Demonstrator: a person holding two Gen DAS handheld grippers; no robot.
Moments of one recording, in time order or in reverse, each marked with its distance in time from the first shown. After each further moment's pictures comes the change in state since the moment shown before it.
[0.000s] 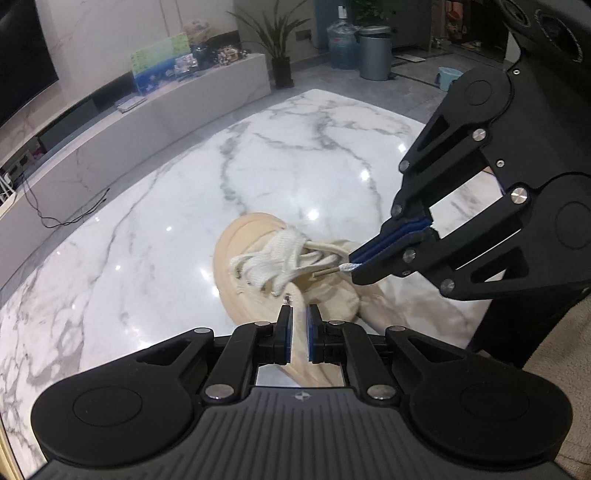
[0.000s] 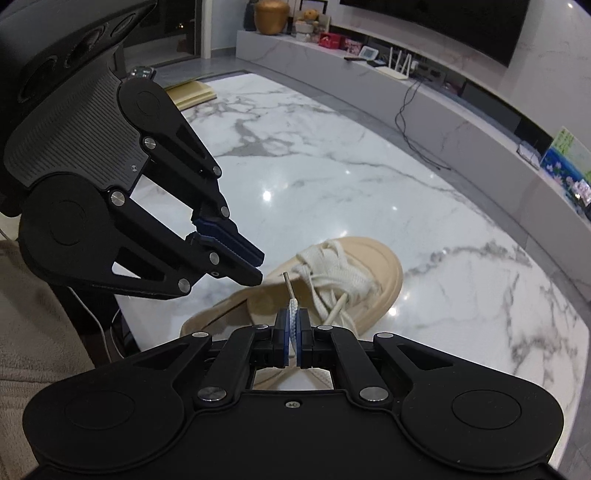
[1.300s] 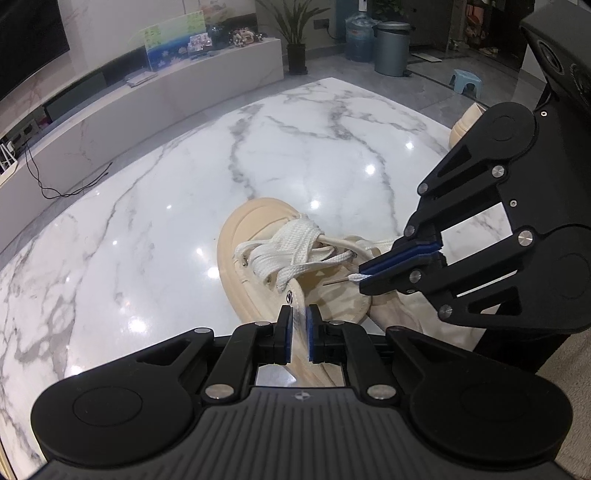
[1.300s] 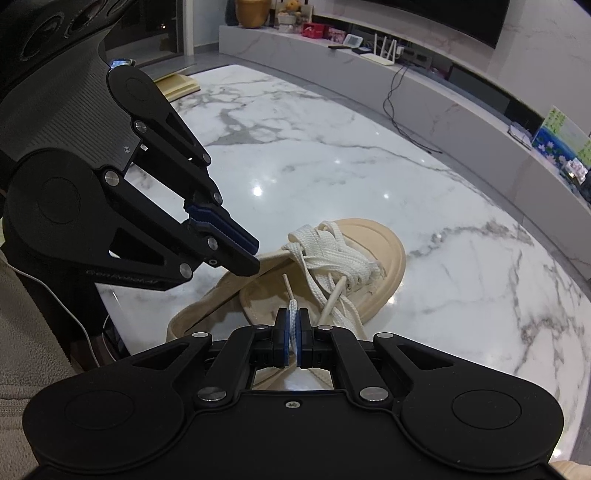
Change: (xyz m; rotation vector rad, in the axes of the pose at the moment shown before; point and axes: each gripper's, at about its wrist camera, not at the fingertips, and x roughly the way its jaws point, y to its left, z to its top) left arm 0.007 0.016 -0.001 -0.090 0.040 -0.004; right arm 0.026 0.000 -0.002 0.057 0.014 -0.013
